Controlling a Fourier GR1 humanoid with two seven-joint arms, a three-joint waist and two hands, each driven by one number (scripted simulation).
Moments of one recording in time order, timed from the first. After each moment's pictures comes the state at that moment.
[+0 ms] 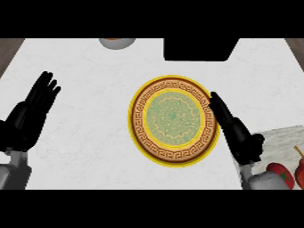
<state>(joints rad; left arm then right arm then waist) -0.13 0.37 -0.05 -1.56 0.34 0.09 0.08 -0.12 -0.23 0.32 -1.48 -0.16 -0.13 -0.03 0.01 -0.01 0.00</state>
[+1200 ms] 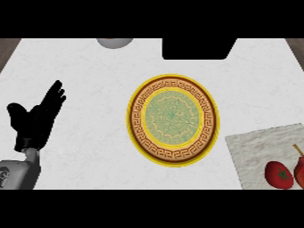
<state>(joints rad) -0.16 0.35 -0.09 -1.41 0.20 0.14 0.15 0.11 -0.73 -0.07 -0.98 -0.02 0.28 -0.94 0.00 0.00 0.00</state>
